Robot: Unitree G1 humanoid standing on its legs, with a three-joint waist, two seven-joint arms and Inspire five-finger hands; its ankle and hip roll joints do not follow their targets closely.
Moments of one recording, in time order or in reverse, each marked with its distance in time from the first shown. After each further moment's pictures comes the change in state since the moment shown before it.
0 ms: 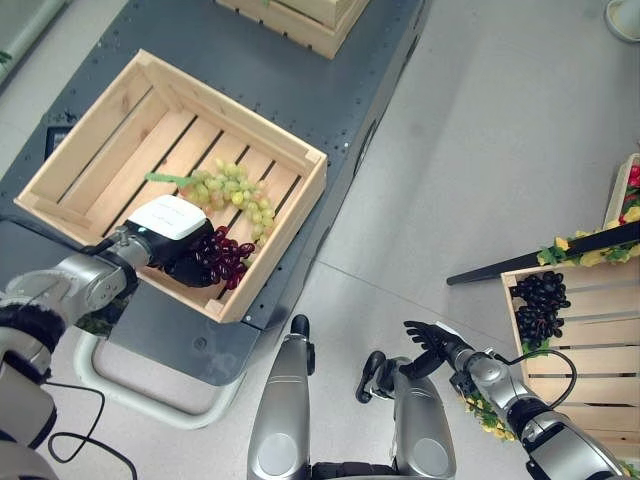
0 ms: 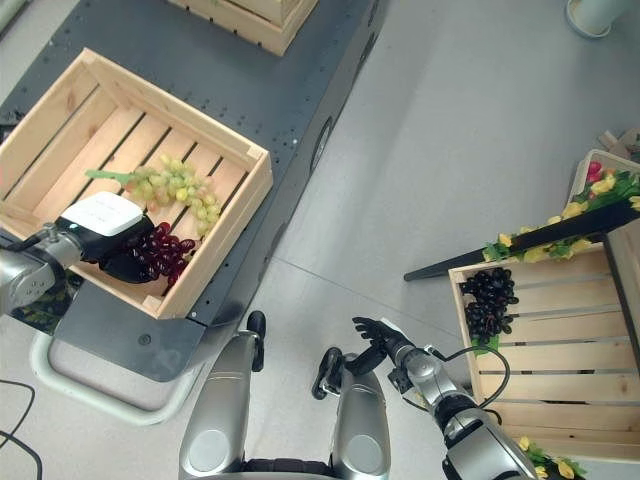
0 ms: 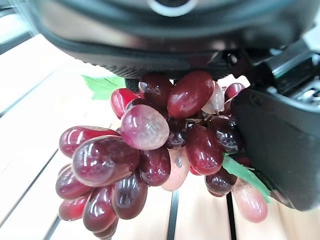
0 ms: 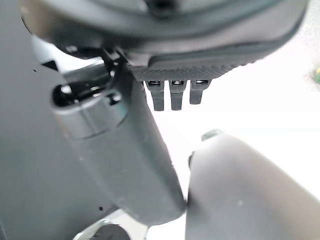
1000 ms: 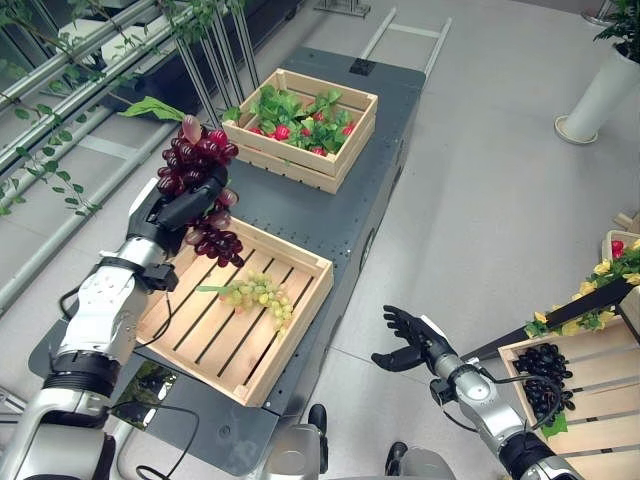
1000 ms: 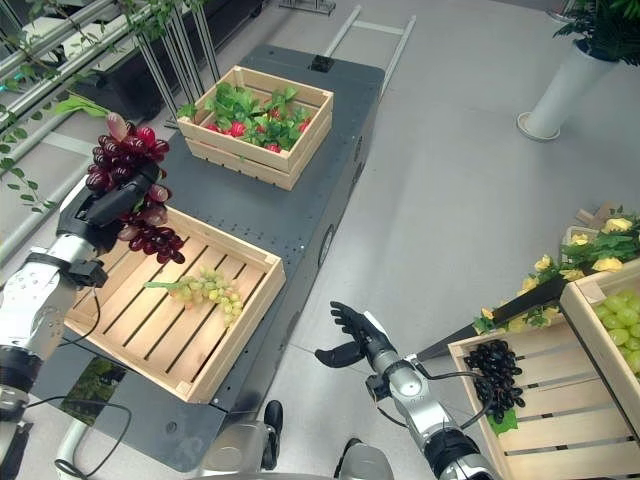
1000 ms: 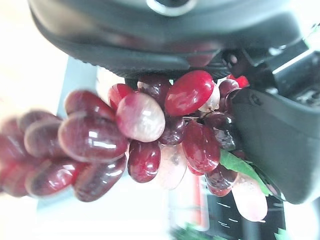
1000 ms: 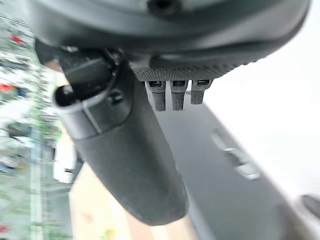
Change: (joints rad) left arm 0.300 -0.316 0.636 -0.420 -1.323 0.326 -0.538; right arm 0.240 0.047 -0.116 -0.542 0.109 0.048 -0.078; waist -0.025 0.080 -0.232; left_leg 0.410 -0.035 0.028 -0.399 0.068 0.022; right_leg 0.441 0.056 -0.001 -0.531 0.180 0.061
